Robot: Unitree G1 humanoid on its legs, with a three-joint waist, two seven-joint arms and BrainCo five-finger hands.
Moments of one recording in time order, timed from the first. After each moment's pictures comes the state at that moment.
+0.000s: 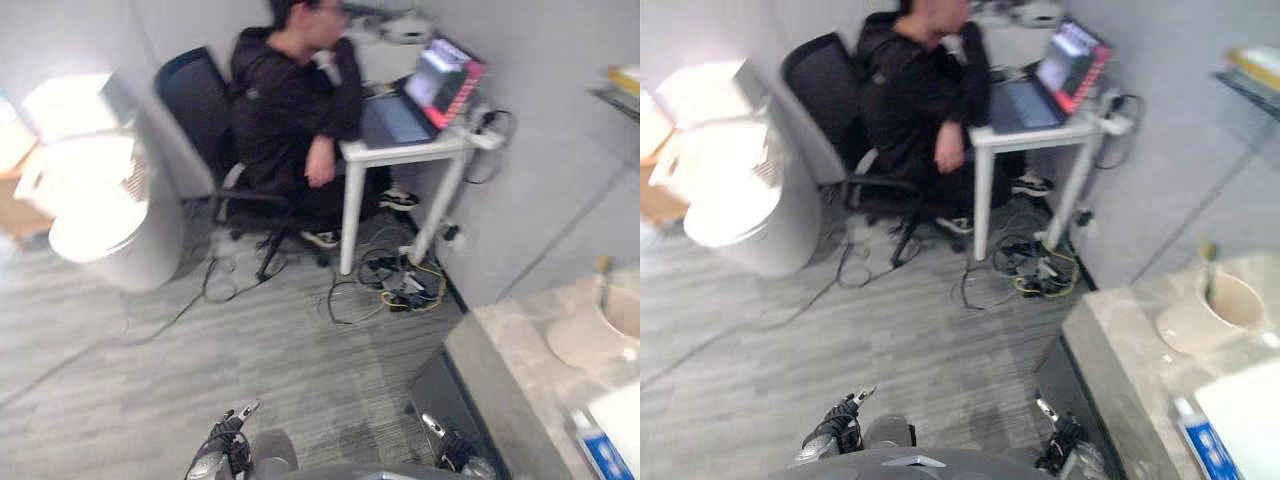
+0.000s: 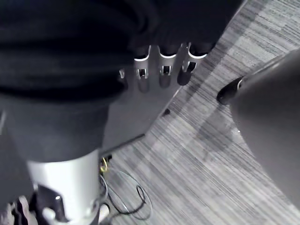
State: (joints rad) left arm 0.04 0.07 0.24 1.10 -0.18 -0.09 0.04; right arm 0.00 -0.07 -0.33 1.17 0.28 -0.07 -0.02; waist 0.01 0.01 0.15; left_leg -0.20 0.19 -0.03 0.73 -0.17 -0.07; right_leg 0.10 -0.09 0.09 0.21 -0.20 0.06
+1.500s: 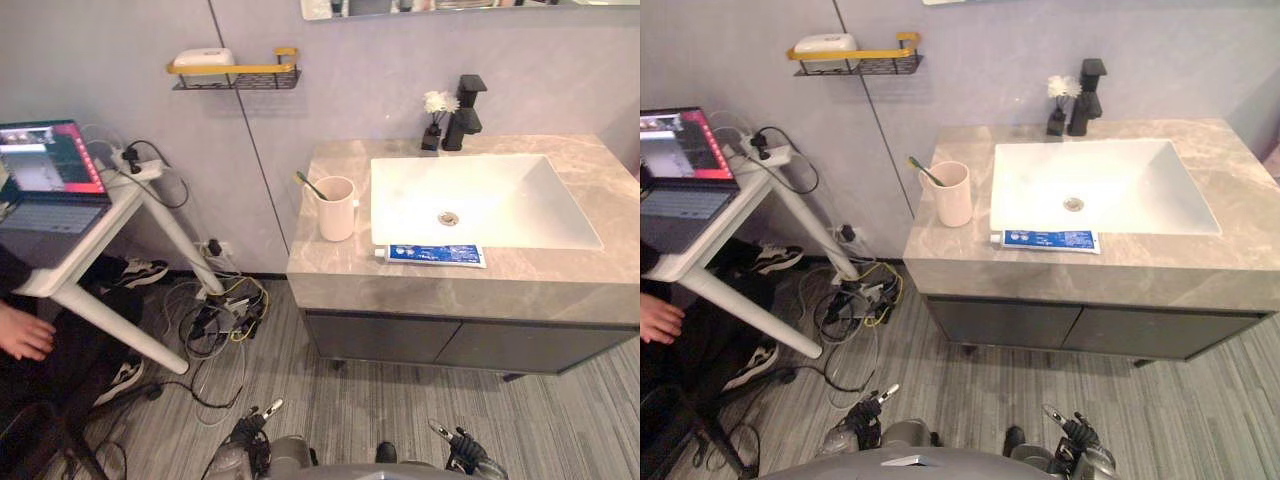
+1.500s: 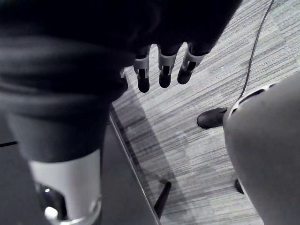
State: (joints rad) left arm 0.03 0.04 0.13 1.10 -0.14 -0.09 0.03; right arm 0.04 -0.12 -0.25 1.14 0.28 -0.06 0.00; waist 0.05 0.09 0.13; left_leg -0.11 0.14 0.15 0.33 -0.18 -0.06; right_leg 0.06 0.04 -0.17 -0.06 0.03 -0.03
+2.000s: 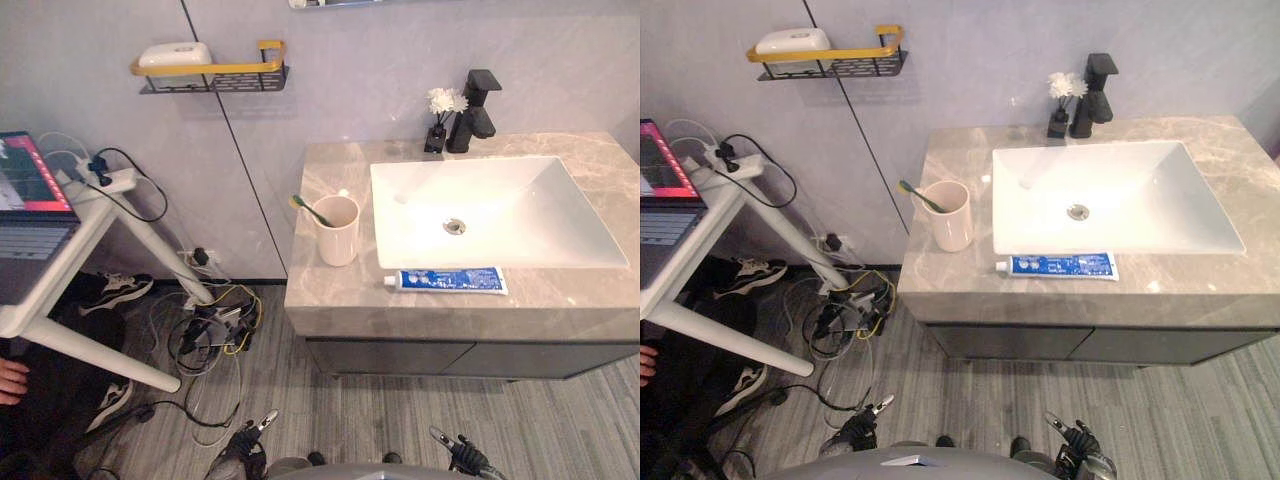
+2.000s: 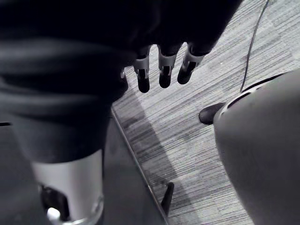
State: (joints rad) left arm 0.02 0.05 0.14 1.14 -0.14 -0.09 0.03; right arm 0.04 -0.09 -0.29 1.15 0.24 -0.06 0.00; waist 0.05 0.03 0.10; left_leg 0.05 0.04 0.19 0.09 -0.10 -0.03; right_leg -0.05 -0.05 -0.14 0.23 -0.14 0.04
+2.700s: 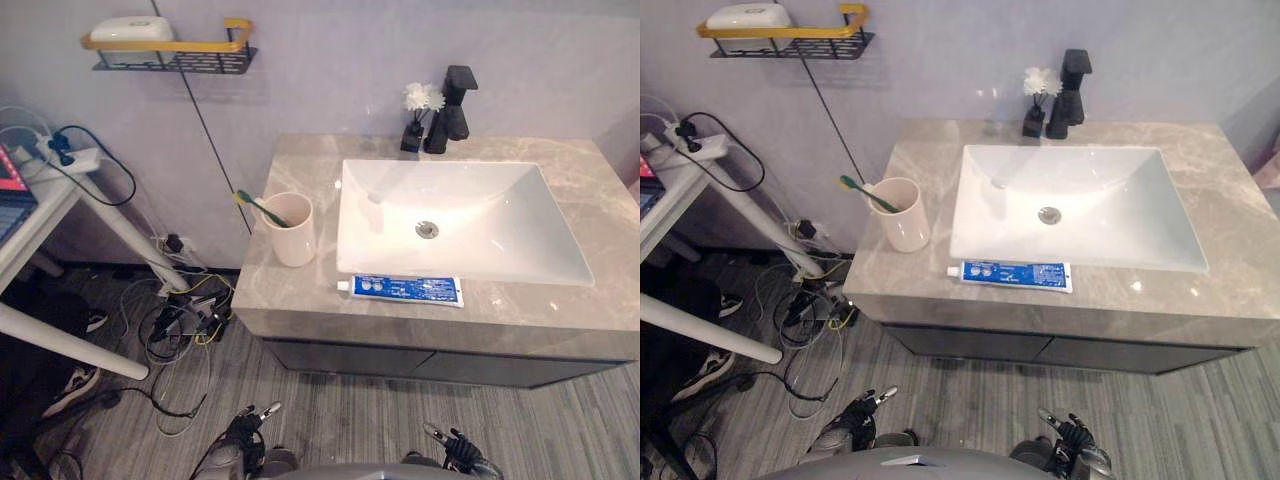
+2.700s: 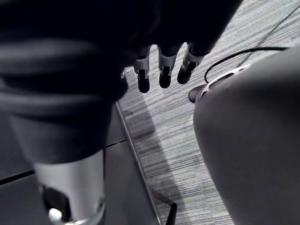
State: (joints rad) left arm 0.00 0.09 0.08 1.13 -0.06 -0.09 0.03; right arm 0.04 -0.10 -0.27 1.17 0.20 -0.05 0.02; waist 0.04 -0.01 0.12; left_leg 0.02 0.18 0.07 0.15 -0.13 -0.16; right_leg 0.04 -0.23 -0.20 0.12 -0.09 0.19
